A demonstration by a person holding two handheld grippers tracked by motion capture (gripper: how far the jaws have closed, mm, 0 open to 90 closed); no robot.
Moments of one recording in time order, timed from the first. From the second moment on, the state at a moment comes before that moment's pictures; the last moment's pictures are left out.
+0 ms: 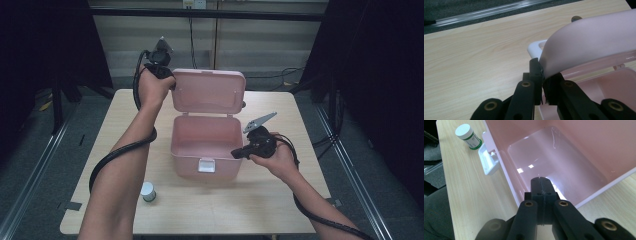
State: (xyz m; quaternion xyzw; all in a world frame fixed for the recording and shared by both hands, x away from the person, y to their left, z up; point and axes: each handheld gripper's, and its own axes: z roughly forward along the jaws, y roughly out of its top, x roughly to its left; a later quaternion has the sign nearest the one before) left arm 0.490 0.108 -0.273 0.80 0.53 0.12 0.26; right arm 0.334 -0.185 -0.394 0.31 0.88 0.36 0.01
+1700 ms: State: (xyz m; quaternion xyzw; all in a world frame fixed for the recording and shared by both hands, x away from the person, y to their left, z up) left arm 0.522 0.111 -0.299 0.78 0.55 0.11 0.27; right arm 0.332 -0.186 -0.395 0.29 0.89 0.36 0.00
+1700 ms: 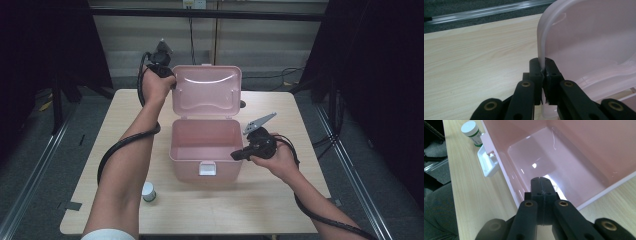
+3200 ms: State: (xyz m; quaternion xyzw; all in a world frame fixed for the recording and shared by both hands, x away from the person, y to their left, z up) left arm 0.534 0.114 -0.337 0.78 0.55 0.10 0.26; right arm 0.320 -0.178 -0.393 0.28 0.90 0.34 0.01
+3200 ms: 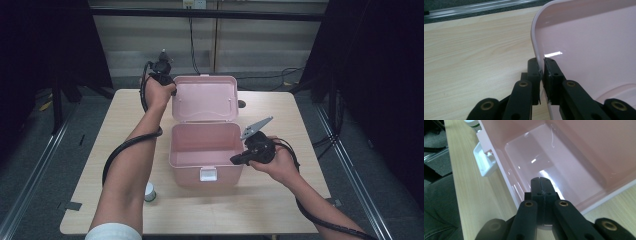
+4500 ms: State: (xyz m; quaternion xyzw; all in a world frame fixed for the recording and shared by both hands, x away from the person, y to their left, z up) left arm 0.543 0.114 -0.371 0.78 0.56 0.09 0.25; right arm 0.323 -0.180 -0.391 0.28 0.90 0.33 0.01
